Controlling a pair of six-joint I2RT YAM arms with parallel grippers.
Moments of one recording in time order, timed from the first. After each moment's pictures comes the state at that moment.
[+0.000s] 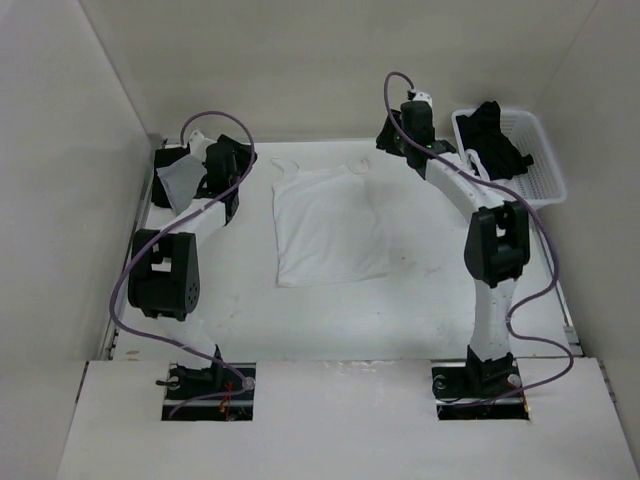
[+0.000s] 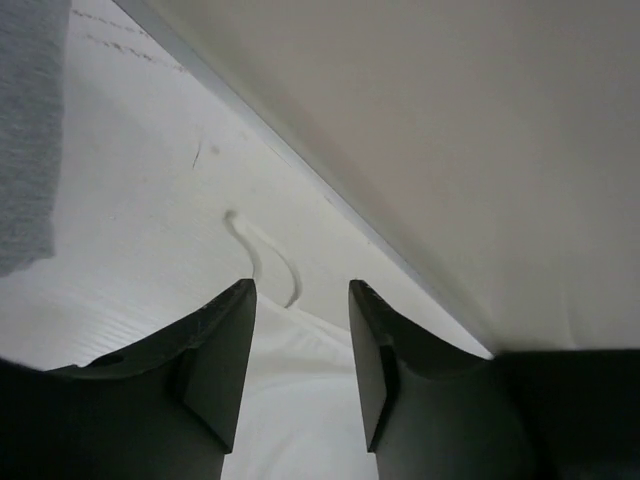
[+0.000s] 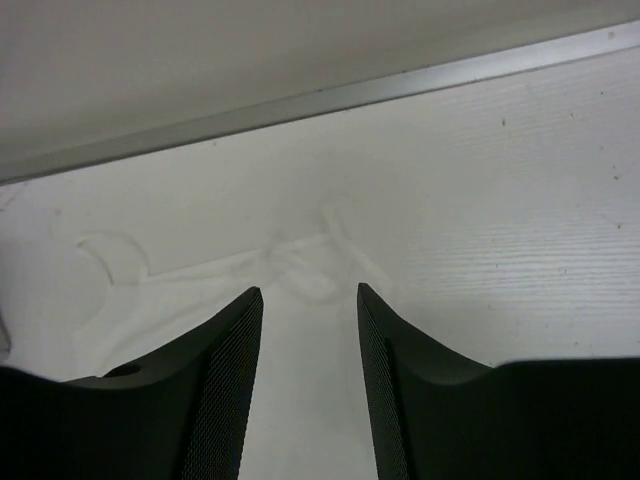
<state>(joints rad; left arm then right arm) -0.13 1.78 1.16 0.36 -0.21 -0.91 0.30 2.14 1.89 -0.22 0.11 0.45</state>
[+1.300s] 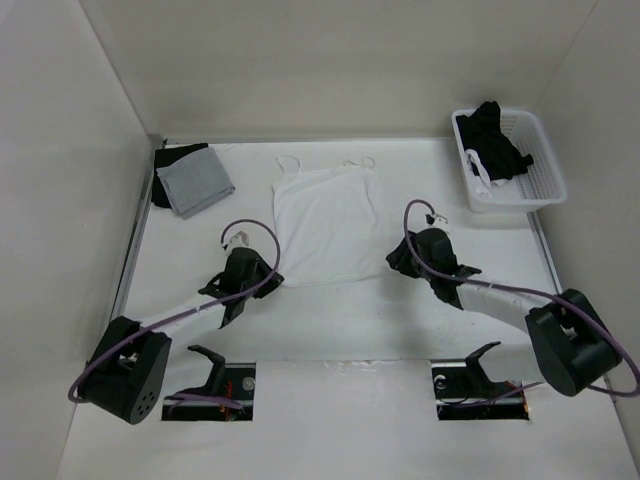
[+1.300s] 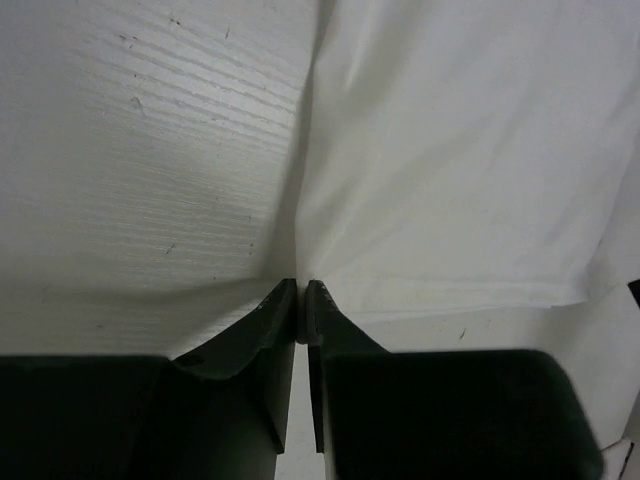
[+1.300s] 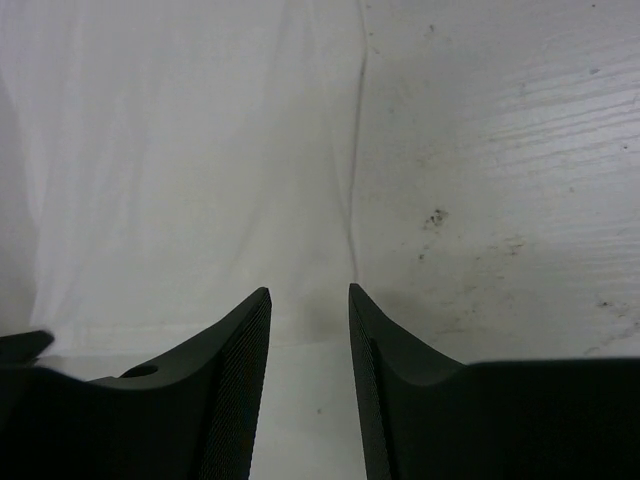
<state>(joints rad) -0.43 1.19 0.31 0.16 -0.03 -0.93 0.50 1.27 0.48 0.19 0.12 0.76</state>
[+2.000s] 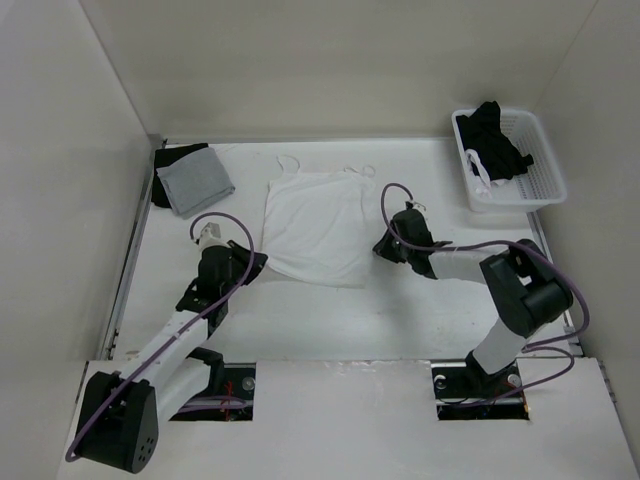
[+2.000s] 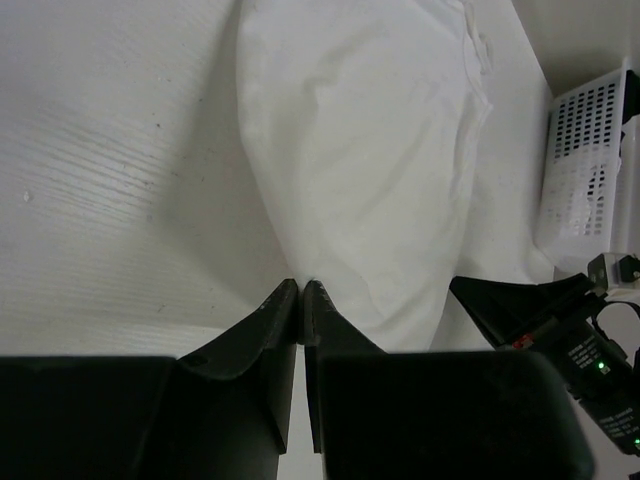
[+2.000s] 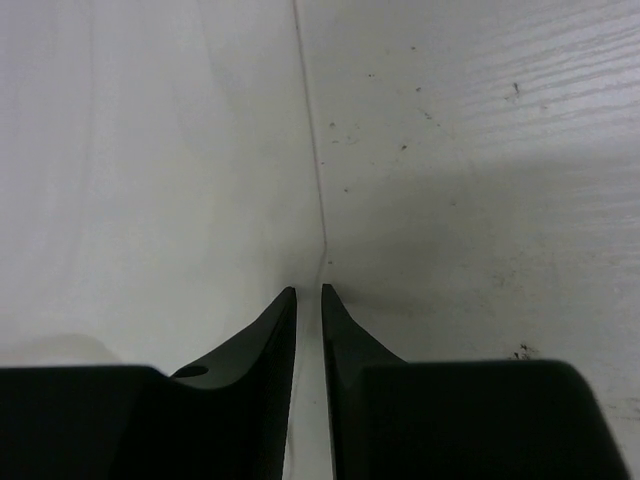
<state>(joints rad) -0.27 0.89 0.29 0.15 -0.01 -0.96 0.48 1.66 0.73 0.20 0.08 0.80</state>
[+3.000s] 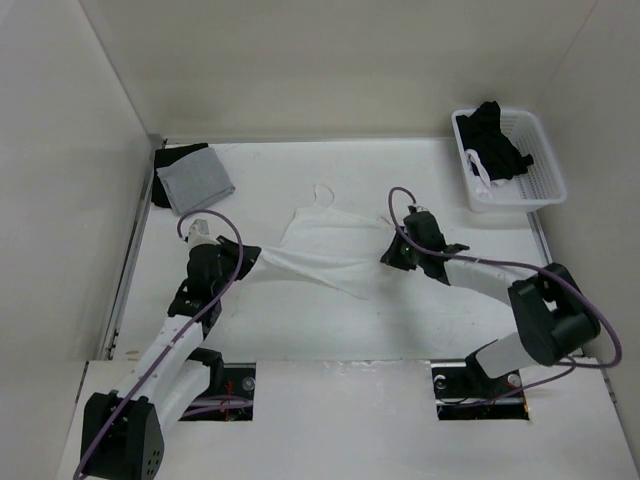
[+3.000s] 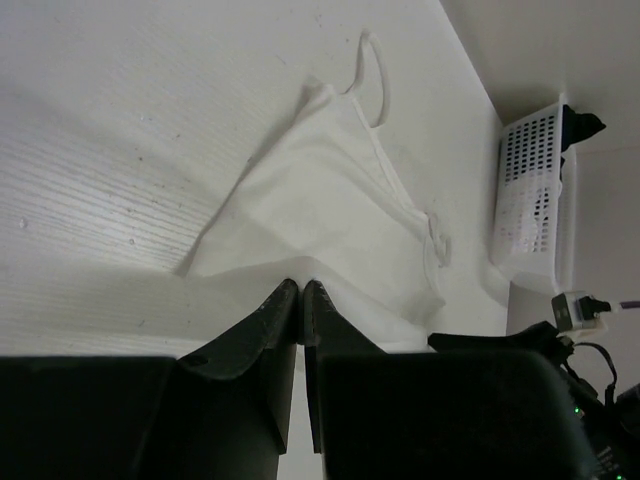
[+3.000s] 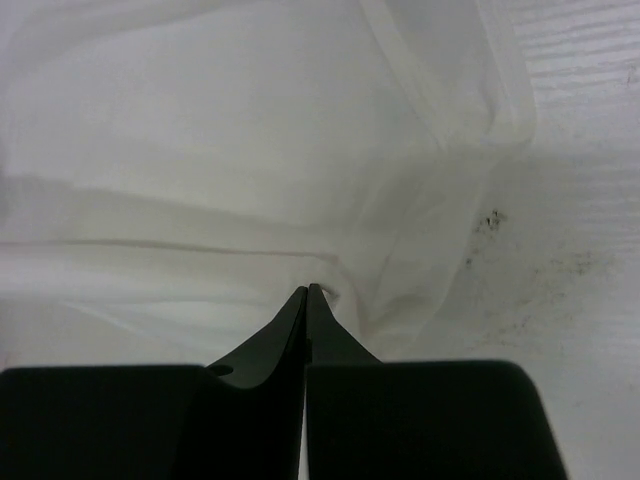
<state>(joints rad) -0.19 0.80 0.32 0.11 0.05 -0.98 0.48 1.43 0.68 -0.01 -0.03 0.71</state>
